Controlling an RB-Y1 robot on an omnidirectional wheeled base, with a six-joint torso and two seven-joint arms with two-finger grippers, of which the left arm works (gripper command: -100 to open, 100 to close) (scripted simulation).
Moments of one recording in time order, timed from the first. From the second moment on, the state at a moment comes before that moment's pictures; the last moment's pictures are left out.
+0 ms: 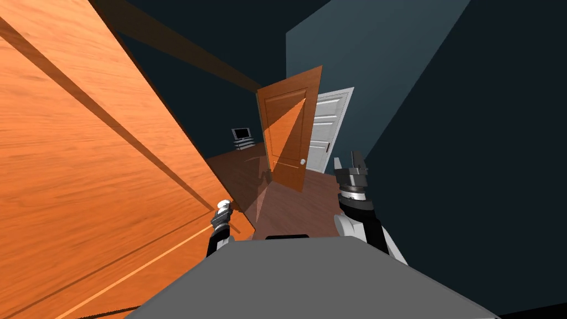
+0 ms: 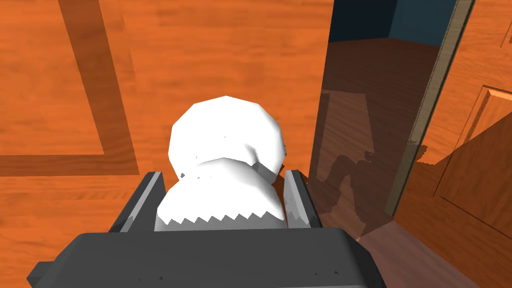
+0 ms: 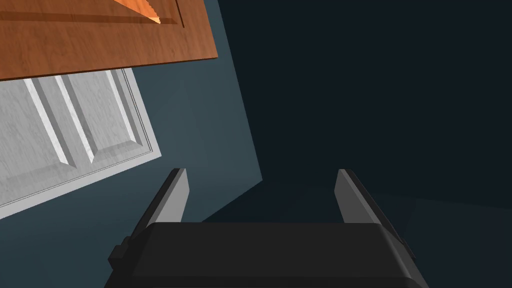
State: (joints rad) arm 0.05 0.28 0.13 -0.72 0.63 -0.83 1.43
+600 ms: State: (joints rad) arm 0.06 0.29 0.06 -0.75 0.59 -0.83 1.46
